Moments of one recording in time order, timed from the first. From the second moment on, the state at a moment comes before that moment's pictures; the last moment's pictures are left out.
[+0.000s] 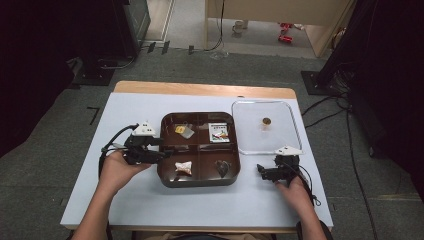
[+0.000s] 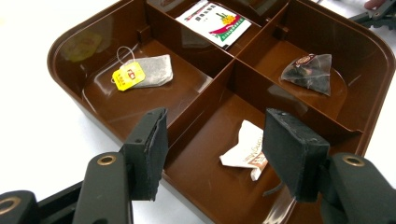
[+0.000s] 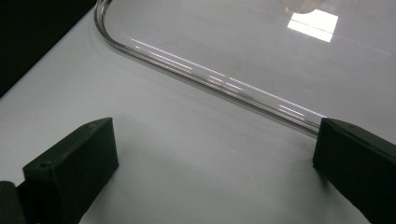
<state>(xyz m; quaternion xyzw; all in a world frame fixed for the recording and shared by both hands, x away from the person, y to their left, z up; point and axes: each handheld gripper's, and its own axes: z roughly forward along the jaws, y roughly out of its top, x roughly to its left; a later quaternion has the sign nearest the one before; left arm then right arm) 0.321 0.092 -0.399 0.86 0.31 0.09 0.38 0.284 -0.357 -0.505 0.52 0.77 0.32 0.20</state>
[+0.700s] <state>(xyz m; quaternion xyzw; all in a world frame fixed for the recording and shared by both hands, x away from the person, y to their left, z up) 0.315 0.056 -0.420 0.90 0.25 0.05 0.36 0.284 -0.357 -0.505 0.52 0.77 0.32 0.20</state>
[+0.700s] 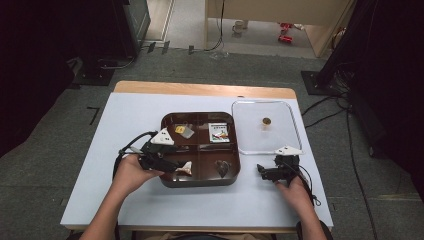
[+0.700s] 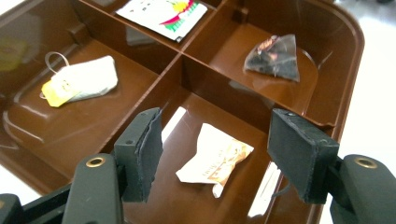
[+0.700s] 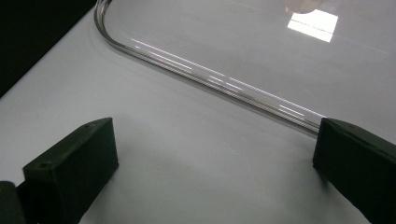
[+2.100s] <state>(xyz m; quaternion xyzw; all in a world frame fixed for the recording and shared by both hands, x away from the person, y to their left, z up) 0.321 0.018 -0.459 0.95 0.21 0.05 0.21 0.284 -0.357 -0.505 0.52 0.77 0.32 0.20</state>
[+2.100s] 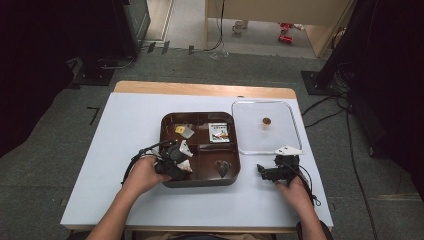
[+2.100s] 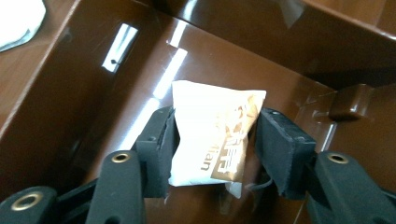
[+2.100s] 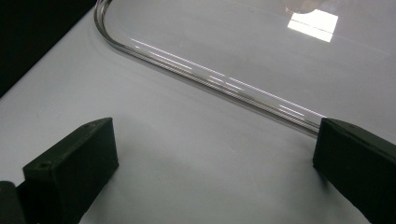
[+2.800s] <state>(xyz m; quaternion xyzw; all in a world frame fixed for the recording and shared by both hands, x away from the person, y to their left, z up) 0.326 0.027 -0.450 0.94 0.25 0.04 0.24 0.285 -0.357 -0.505 0.51 0.77 0.32 0.20</state>
